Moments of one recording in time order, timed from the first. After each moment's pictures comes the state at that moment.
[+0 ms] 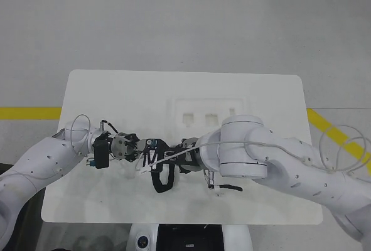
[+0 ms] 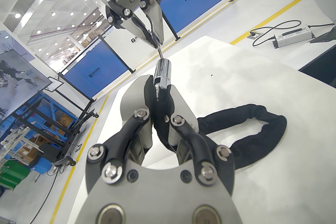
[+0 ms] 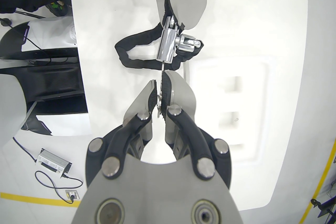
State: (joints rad) left arm 0.48 -0.77 -0.20 -1.07 1.72 -0.28 1.54; right arm -0.41 -1.13 0.51 -2.00 -0.58 -0.25 1.33
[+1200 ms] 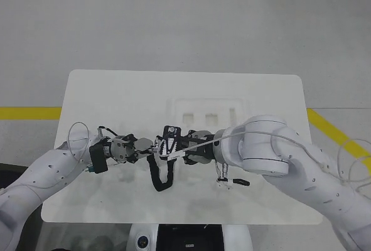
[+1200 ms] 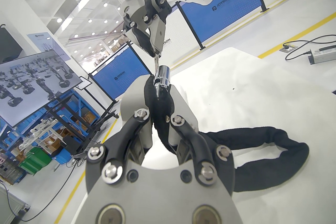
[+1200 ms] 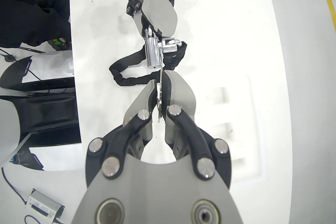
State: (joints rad) left arm 0.65 -0.78 -0.37 -1.10 1.64 -0.22 1.54; right arm -0.63 -1.07 0.73 -2.03 -0.66 -0.40 1.13
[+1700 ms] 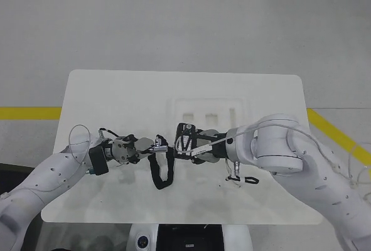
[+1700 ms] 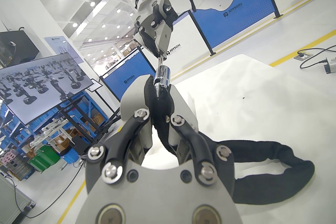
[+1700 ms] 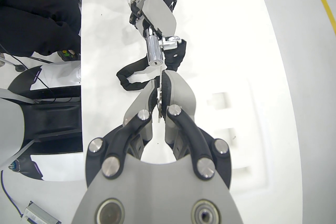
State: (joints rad) left arm 0.69 -0.80 -0.43 -1.12 1.63 -0.22 1.54; right arm -0.73 -1.04 0.85 -2.02 -0.60 -0.52 1.07
